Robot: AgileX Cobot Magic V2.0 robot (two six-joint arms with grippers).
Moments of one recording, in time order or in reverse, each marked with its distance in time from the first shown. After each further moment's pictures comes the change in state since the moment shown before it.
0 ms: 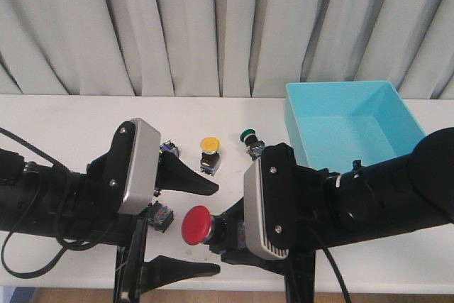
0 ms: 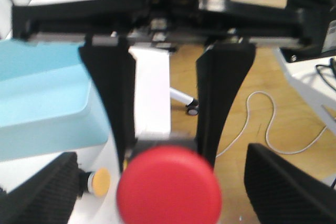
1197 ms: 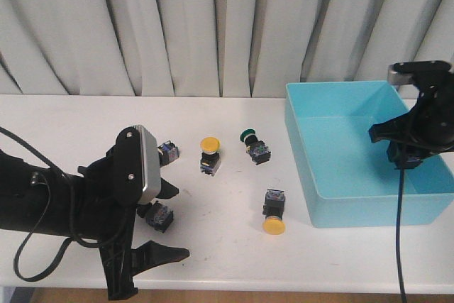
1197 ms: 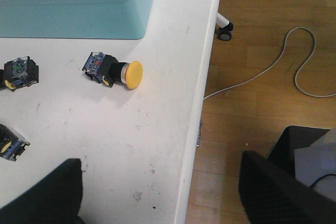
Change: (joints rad) left arm 0.000 0.005 0.000 0.372 -0.192 -0.413; right arm -0.592 0.426 -0.459 -0.835 0.249 1.481
